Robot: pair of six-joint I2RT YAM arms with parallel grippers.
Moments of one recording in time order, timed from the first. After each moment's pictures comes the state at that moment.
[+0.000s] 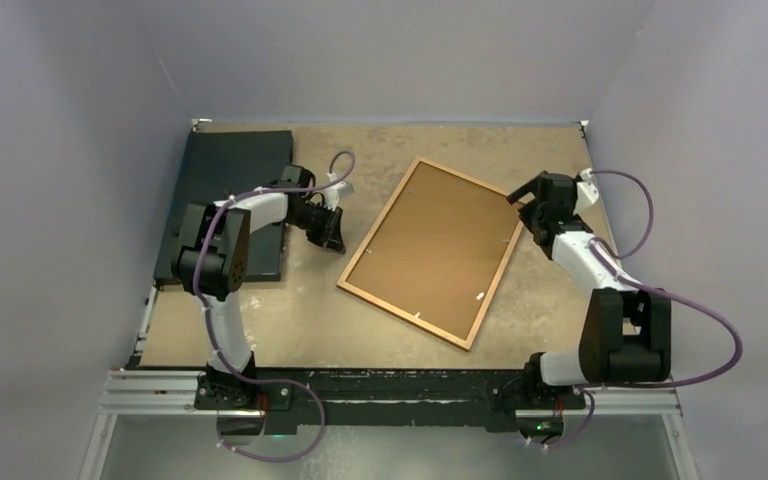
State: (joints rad) left arm -0.23 1.97 1.22 -0.48 0.72 0.25; right arm 0.02 1.39 0.85 -0.12 0.23 0.87
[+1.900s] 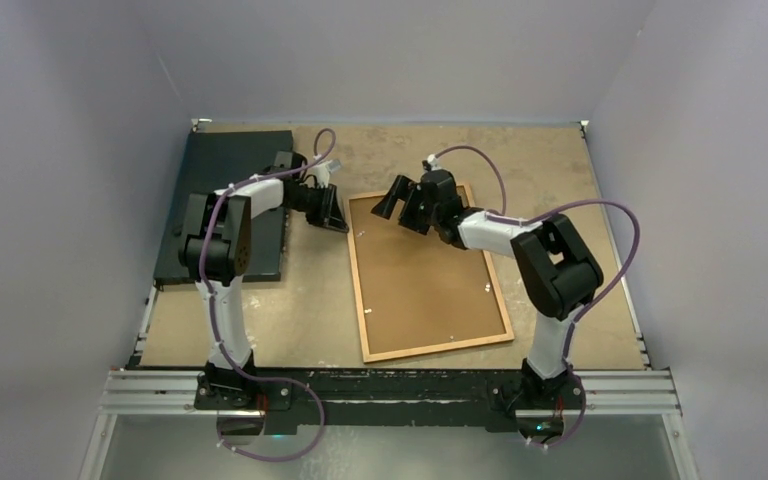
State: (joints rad) left arm -0.16 2.09 1.38 -0.42 0.81 0.00; right arm 0.52 1.86 1.09 0.19 -0.17 0.84
